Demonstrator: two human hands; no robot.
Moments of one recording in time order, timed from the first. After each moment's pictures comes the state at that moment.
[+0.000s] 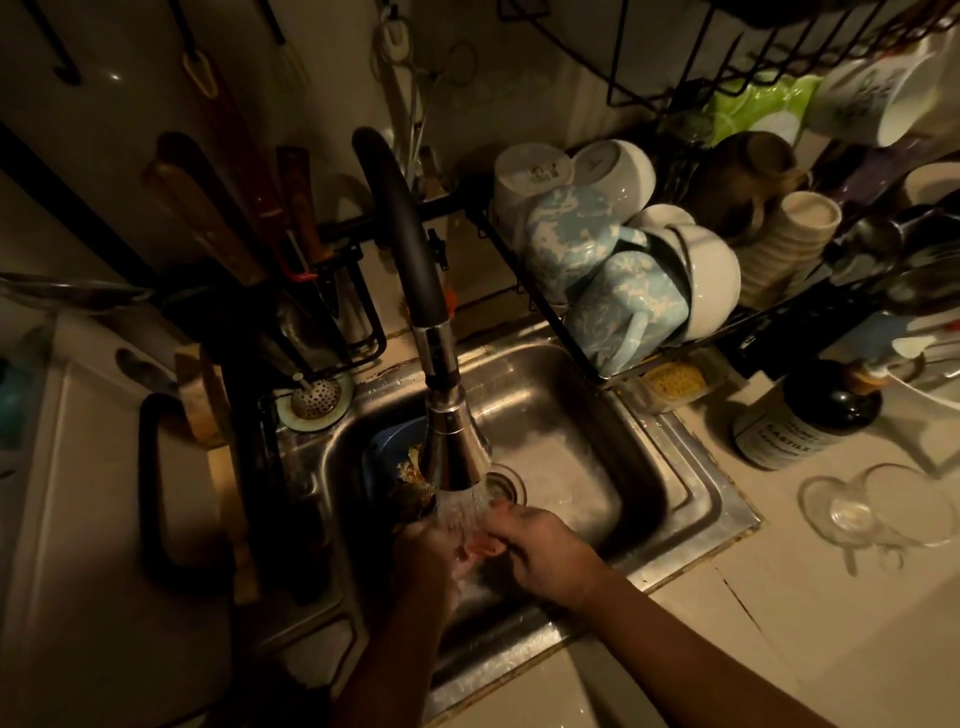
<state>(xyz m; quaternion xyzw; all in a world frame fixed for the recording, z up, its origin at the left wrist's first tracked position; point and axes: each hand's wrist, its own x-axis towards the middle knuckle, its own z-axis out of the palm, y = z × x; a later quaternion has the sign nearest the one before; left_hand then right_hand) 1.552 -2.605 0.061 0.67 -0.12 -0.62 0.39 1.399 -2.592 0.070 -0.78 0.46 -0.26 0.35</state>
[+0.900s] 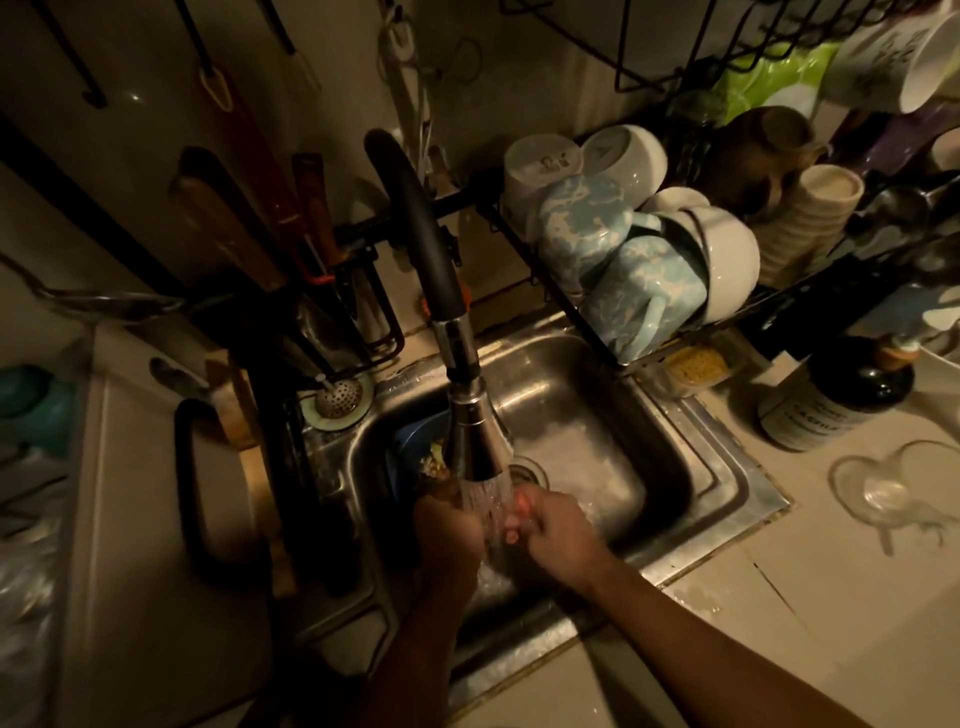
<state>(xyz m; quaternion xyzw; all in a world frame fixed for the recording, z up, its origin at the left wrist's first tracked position) 1.548 -2.612 0.089 0.72 -0.38 -0.40 0.42 1.420 -2.592 0.081 -0.61 0.63 -0.22 0.43</state>
